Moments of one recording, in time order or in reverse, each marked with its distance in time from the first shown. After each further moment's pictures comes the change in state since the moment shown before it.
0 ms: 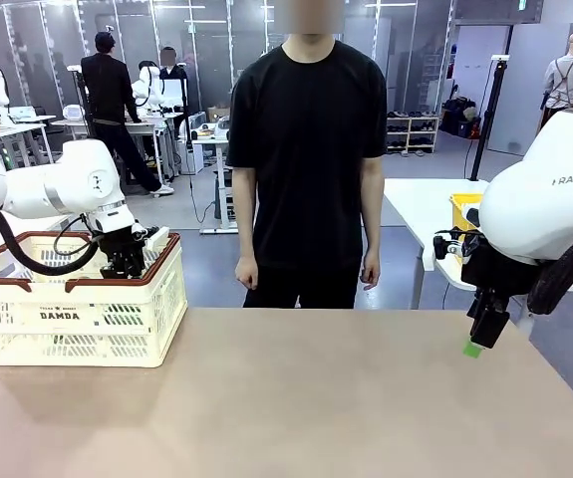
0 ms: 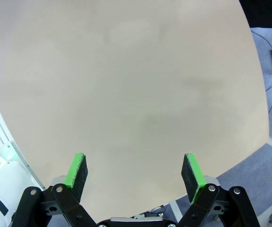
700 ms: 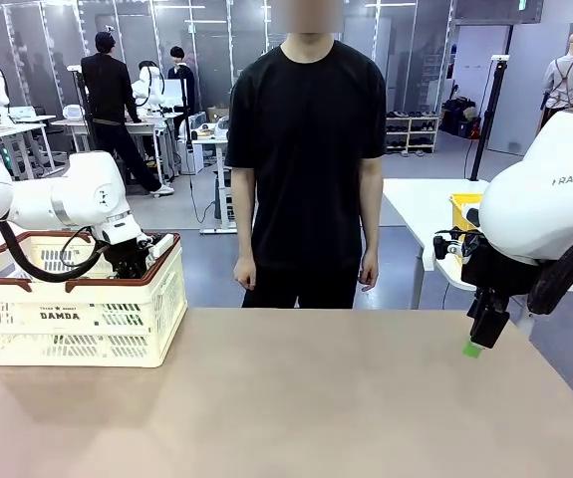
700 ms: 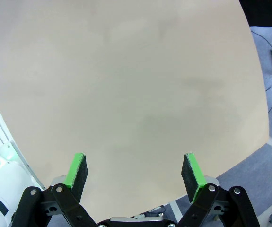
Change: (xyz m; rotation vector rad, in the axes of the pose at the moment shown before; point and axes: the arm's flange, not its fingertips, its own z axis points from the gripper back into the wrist) left arm 0.004 -0.002 -0.019 0.032 0.031 0.034; right arm 0.000 0.000 0.000 0.000 0.000 0.000
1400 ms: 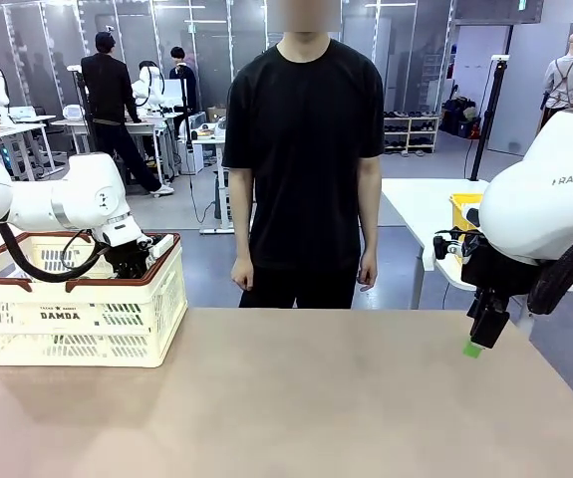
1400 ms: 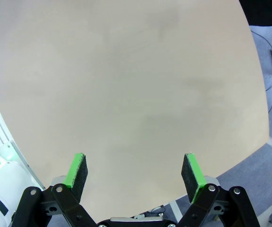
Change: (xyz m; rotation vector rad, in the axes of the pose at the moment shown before) left arm -0.001 0.001 -0.003 0.023 0.010 -0.001; right arm 0.000 0.000 0.000 0.000 0.000 0.000
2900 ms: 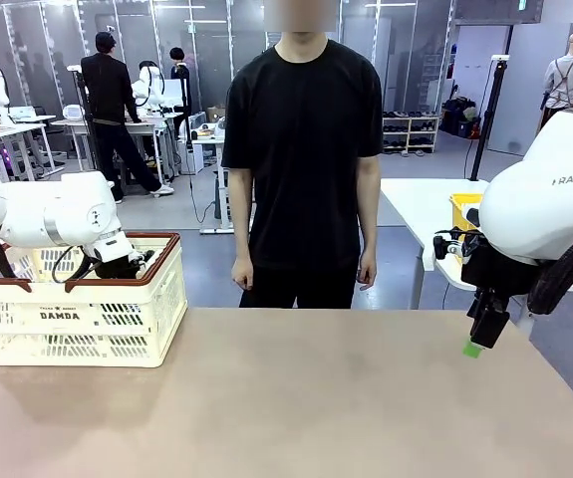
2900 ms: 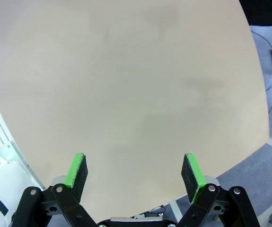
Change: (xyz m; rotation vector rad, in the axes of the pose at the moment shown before) left arm -0.029 -0.008 -0.031 -0.013 0.012 0.034; right arm 0.000 0.000 0.000 0.000 0.000 0.000
